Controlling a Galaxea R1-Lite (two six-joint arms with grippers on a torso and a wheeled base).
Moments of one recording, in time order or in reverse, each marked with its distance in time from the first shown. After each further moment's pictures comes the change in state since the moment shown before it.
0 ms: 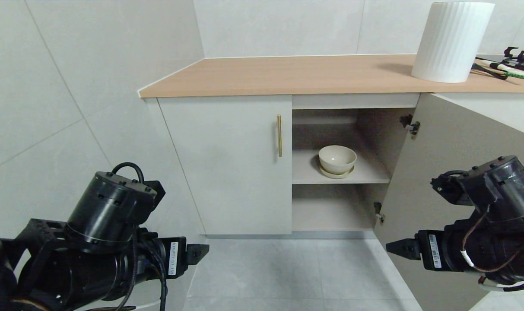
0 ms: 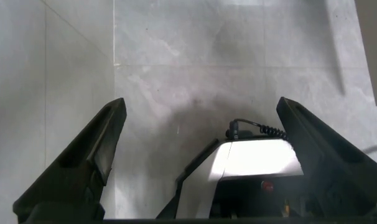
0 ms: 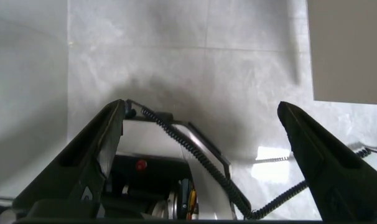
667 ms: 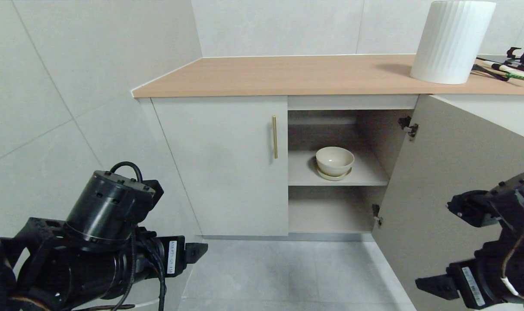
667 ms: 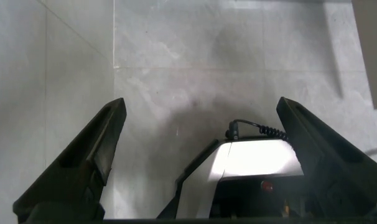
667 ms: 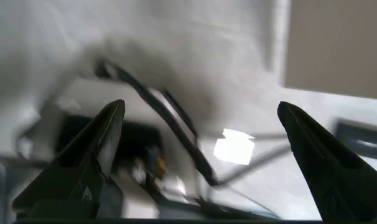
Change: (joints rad) left arm 0.000 -0.003 0.000 0.000 0.002 0.000; right arm 0.000 -0.109 0.006 0.249 0.010 -0.173
